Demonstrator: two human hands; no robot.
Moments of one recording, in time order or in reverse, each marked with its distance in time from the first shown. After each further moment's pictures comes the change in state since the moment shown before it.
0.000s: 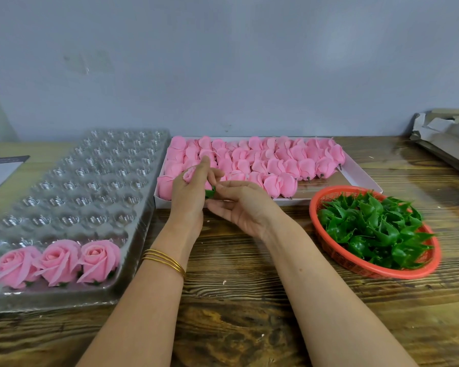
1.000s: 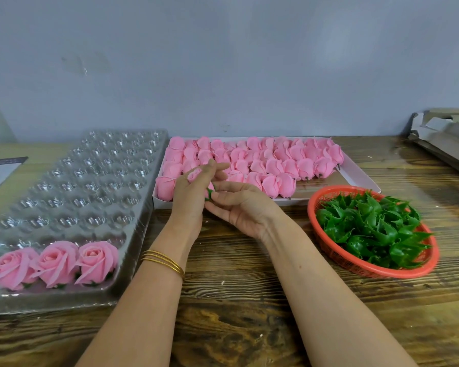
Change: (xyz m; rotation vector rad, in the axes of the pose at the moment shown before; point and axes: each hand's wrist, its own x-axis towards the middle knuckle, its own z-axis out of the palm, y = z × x) left_hand -0.002 -0.002 0.001 0.055 -0.087 0.021; right_hand 0.000 0.002 -0.006 0.094 -0.123 0.019
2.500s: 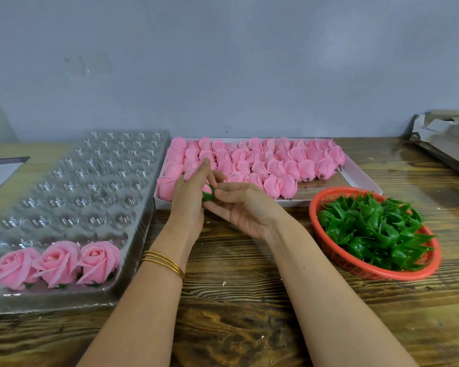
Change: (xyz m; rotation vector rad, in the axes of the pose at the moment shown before) left_hand 0.004 -0.001 -0.002 -0.206 0.026 -0.089; right_hand -0.002 -0.002 0.003 -0.004 -0.038 -0.008
